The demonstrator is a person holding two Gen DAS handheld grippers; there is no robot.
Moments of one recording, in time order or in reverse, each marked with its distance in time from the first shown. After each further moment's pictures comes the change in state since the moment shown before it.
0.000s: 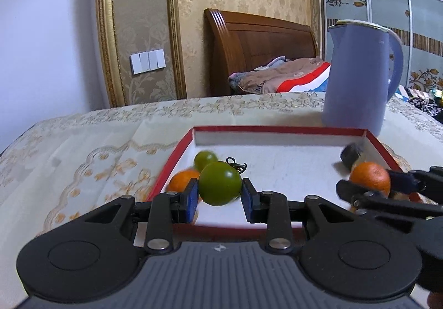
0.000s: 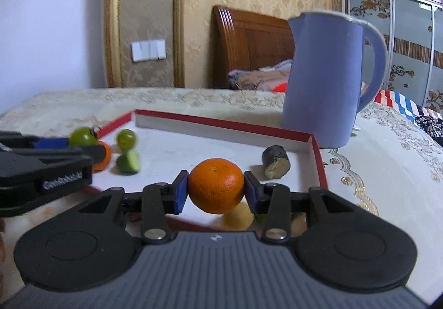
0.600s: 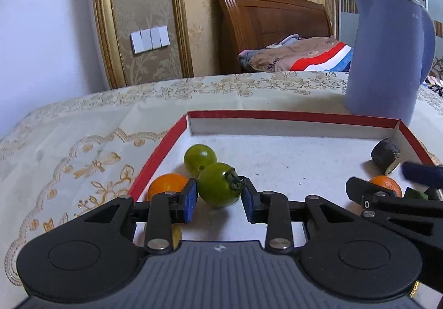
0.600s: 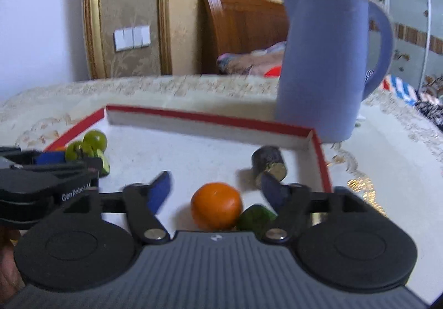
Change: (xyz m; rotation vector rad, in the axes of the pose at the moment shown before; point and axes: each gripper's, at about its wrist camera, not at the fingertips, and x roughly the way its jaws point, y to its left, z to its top) left arm 0.061 -0.012 0.006 -0.013 0.098 0.047; right arm 0.040 -0.012 0.008 0.033 0.036 -0.027
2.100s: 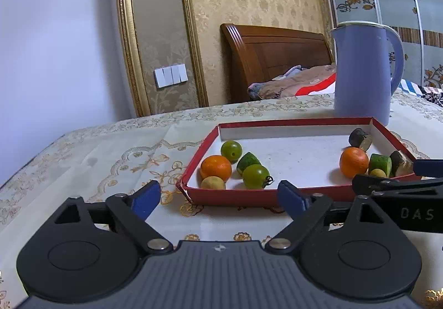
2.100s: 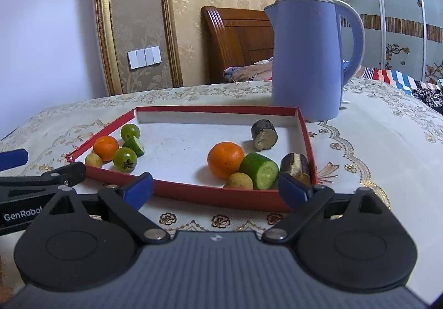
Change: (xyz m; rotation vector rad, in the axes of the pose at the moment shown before) left arm -0.109 0.022 -0.056 0.038 -0.169 0.048; right arm -0.081 -0.008 -0.044 0.082 -0.055 0.066
